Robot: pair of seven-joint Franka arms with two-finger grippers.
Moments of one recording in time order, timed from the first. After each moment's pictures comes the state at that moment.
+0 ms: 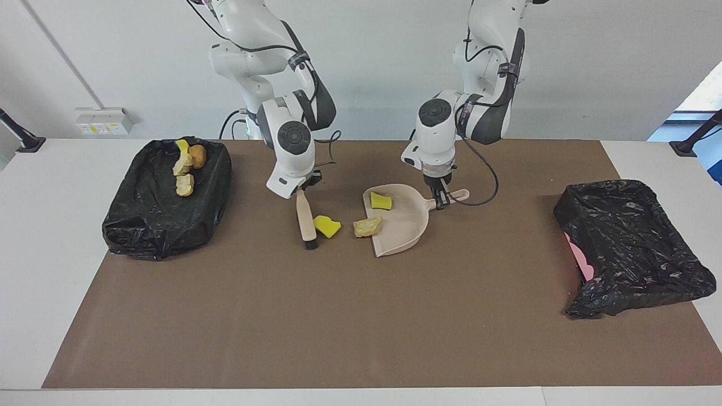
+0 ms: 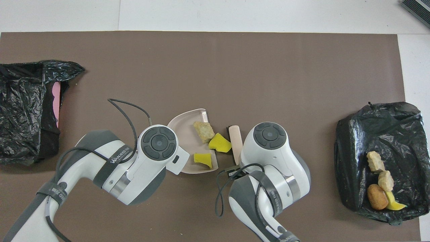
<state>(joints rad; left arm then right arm) -0.57 0.09 -0.02 -2.13 0.25 2.07 0.68 0.27 0.14 0.32 -2.14 0.24 2.03 0.26</state>
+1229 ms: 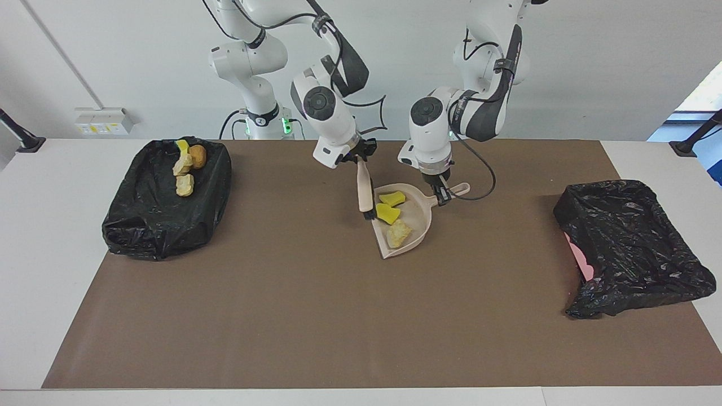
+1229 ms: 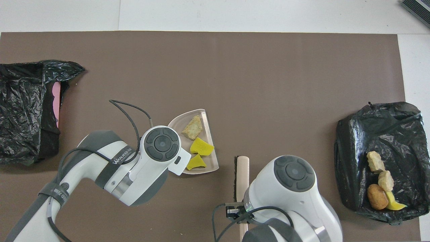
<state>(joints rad) -0.58 0.09 -0.02 -2.13 0.25 2.06 0.66 0.30 -0.22 0.32 -2.28 0.43 1.73 0.50</state>
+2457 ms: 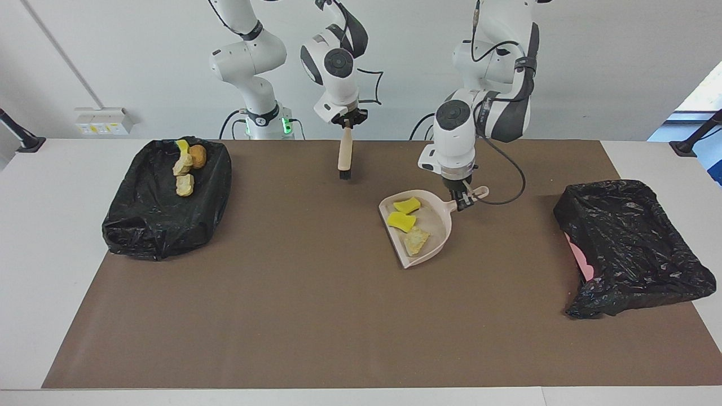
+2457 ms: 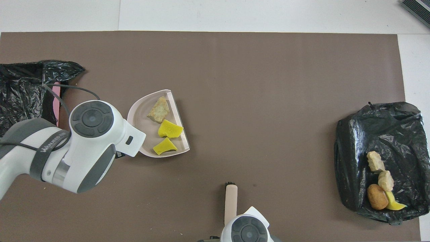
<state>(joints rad) -0.36 -0.01 0.02 -2.11 0.26 2.02 0.83 0.58 -0.21 0.32 -2.50 0.43 2.05 0.71</state>
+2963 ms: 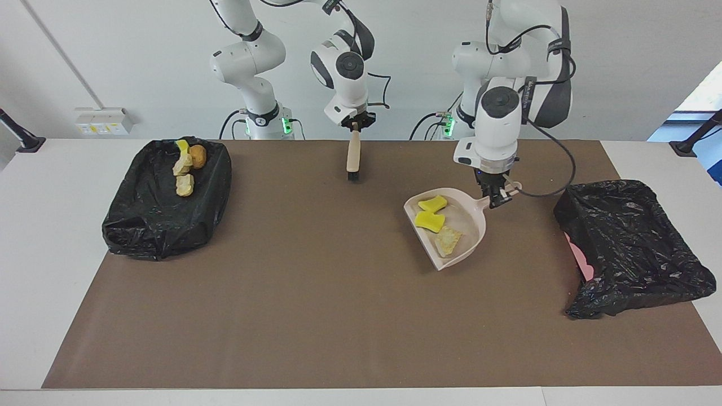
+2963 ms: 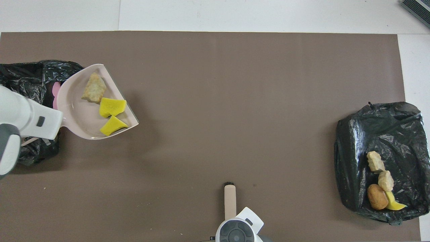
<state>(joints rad) -0.07 -0.08 0.03 -2.00 0.26 1.92 0.90 0.60 -0.17 0.32 -2.50 0.33 2.07 0.72</state>
